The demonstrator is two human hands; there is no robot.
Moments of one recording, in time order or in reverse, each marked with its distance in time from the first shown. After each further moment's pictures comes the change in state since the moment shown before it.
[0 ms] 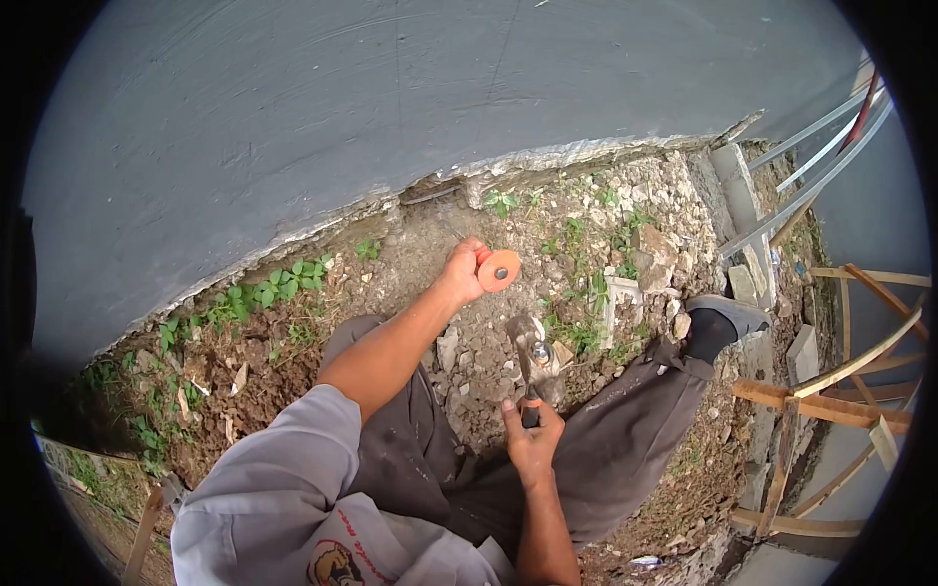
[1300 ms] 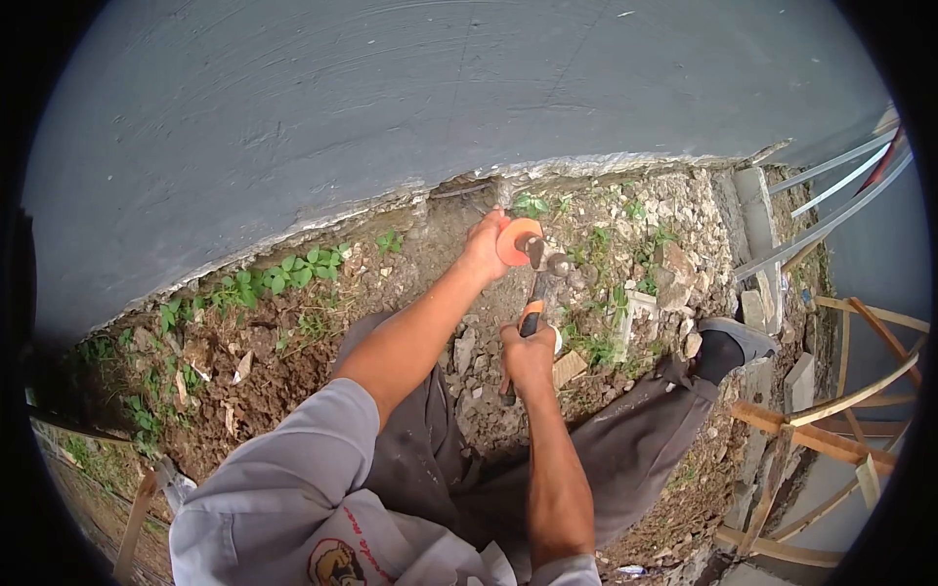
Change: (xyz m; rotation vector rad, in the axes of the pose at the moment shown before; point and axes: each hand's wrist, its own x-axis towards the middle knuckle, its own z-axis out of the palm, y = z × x) left_hand -0.017 0.030 0.035 -0.200 -0.183 0.106; right_hand 0.104 -0.039 0.080 0.035 -0.144 0.438
